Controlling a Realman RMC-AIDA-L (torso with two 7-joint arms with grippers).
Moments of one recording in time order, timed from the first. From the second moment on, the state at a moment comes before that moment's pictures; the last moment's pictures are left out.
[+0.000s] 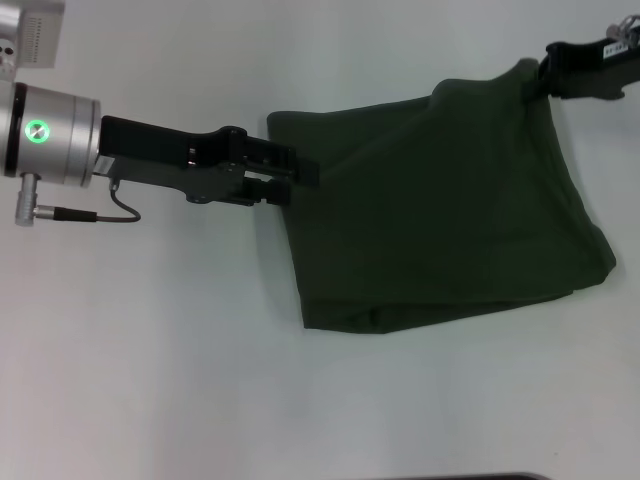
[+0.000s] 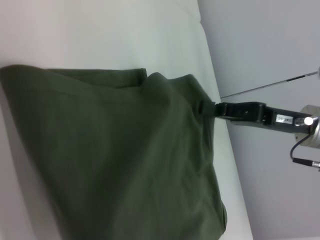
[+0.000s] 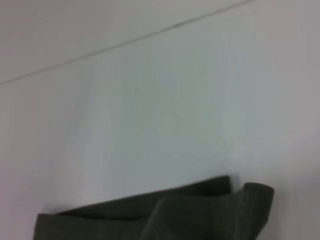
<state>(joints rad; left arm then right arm) -0.72 -2.05 0.86 0.63 2.10 1.62 -2.54 0.75 1.98 -0.78 -0.80 -2.55 -1.30 2.76</state>
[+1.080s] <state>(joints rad) -0.72 -2.04 0.85 0.63 2.09 1.62 -2.55 0.76 1.97 -0.79 -0.80 -2.51 -1.36 2.70</state>
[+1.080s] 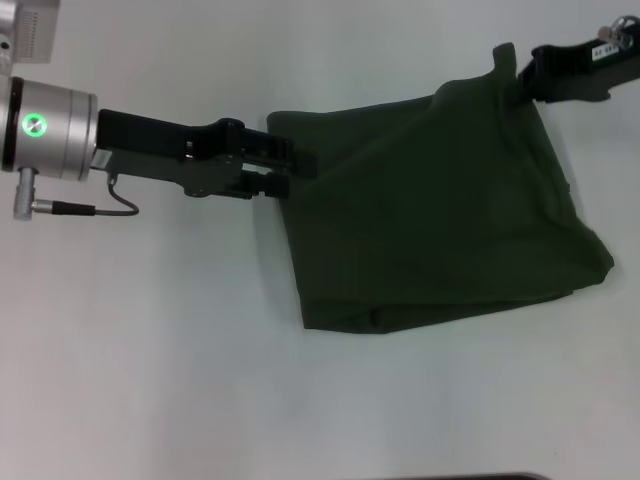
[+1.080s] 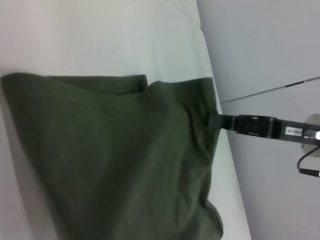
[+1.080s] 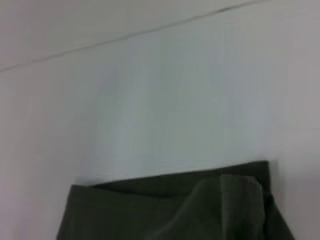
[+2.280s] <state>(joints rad) -0.72 -2.05 0.86 0.63 2.10 1.62 -2.55 0.78 1.98 -0.82 -0.72 -2.50 -1.16 2.66</state>
